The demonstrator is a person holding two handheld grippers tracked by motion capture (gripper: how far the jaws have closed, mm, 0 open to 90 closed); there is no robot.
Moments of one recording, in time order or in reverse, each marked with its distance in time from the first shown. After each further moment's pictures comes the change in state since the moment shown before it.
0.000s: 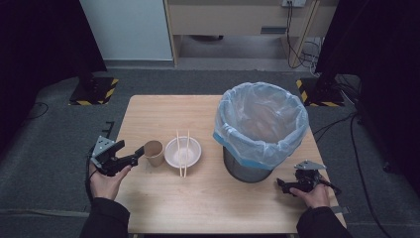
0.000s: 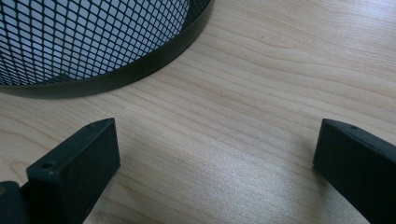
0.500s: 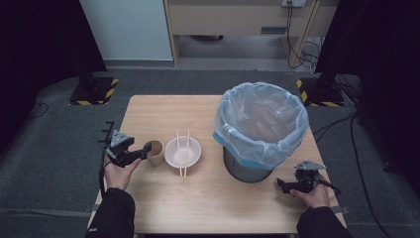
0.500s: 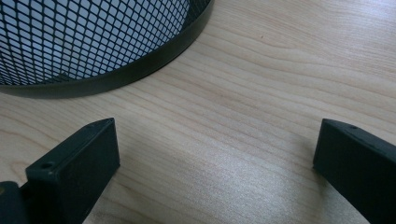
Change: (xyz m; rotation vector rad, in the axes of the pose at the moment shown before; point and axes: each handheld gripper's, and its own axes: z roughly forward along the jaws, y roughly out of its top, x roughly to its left) left arm 0.004 -0.006 0.044 0.103 0.039 0.033; right arm 0.000 0.000 0.000 0.001 -0.001 0.000
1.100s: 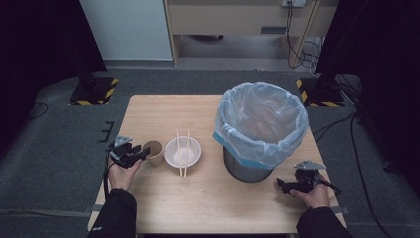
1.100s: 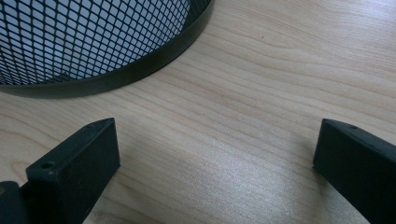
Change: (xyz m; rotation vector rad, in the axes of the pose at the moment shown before) left arm 0.001 -0.016 0.011 0.105 0.002 -0.117; right arm 0.000 0.000 0.000 0.000 0.001 0.000
